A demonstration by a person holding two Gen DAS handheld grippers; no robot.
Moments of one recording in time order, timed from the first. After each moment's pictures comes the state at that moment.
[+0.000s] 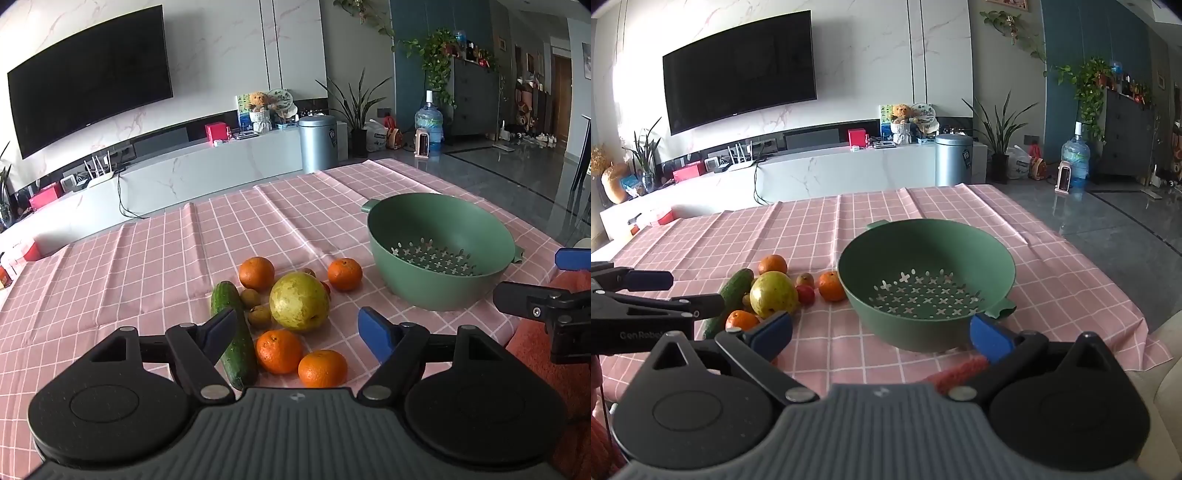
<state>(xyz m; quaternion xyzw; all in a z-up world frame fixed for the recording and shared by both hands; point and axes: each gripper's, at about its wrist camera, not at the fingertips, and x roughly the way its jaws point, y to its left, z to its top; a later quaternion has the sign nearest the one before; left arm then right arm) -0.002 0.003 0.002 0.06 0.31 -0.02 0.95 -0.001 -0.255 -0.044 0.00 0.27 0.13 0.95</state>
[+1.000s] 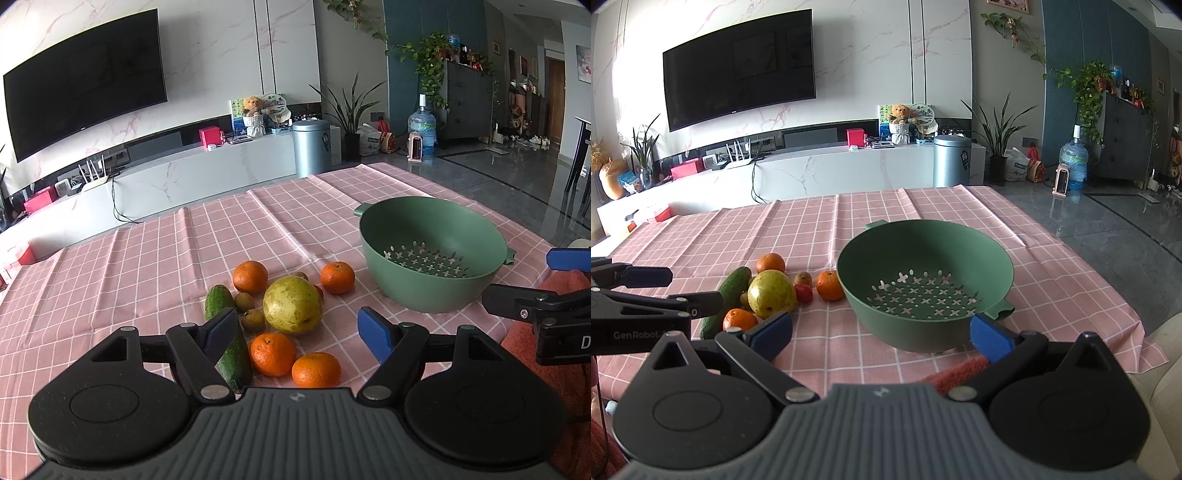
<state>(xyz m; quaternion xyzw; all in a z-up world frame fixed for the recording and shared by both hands) -0.004 0.000 0.003 0.06 0.30 -0.03 0.95 -0.001 -0.252 -0.043 -0.01 0.27 0.13 0.95</state>
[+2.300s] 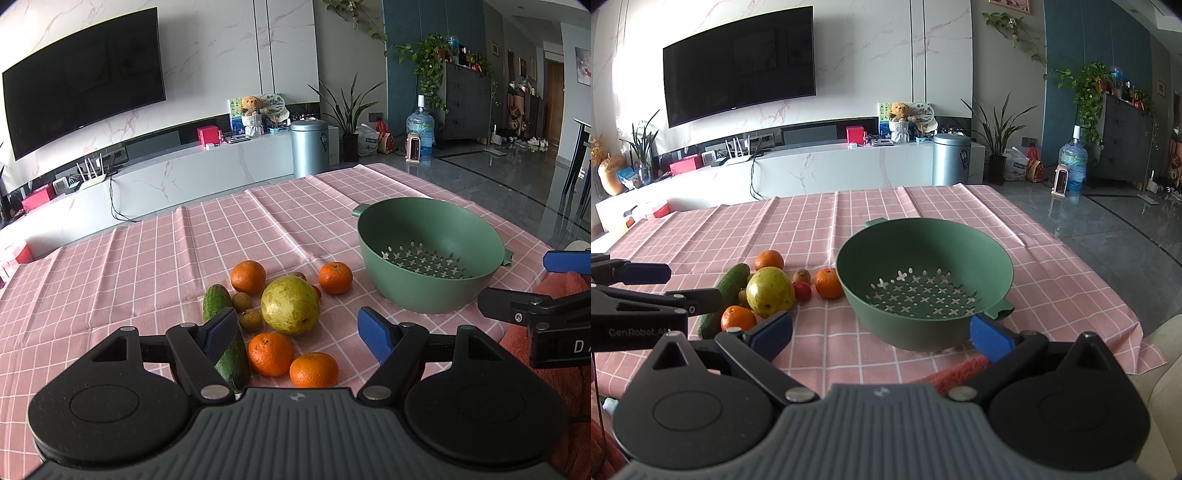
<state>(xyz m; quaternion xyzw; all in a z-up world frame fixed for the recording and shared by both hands) -0.006 -0.001 0.003 0.06 0.30 -0.03 0.95 -0.003 -0.253 -0.042 -0.01 0.27 0.13 0.95</state>
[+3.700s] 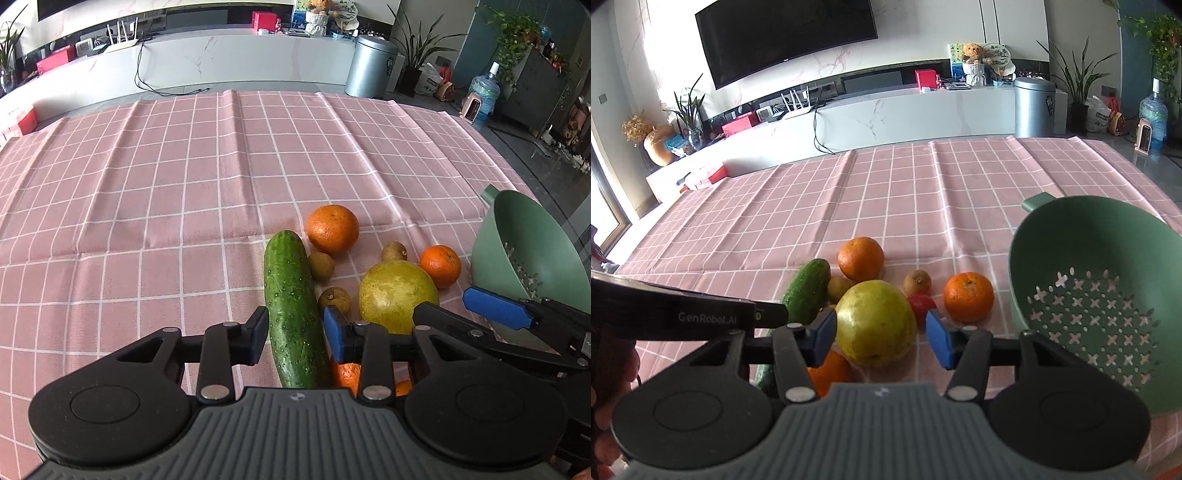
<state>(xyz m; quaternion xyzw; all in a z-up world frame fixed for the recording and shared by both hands) 0.105 0.103 -0.036 -0.09 0.47 0.01 0.88 0.113 -0.128 -0.077 0.00 0.36 0.24 0.90</state>
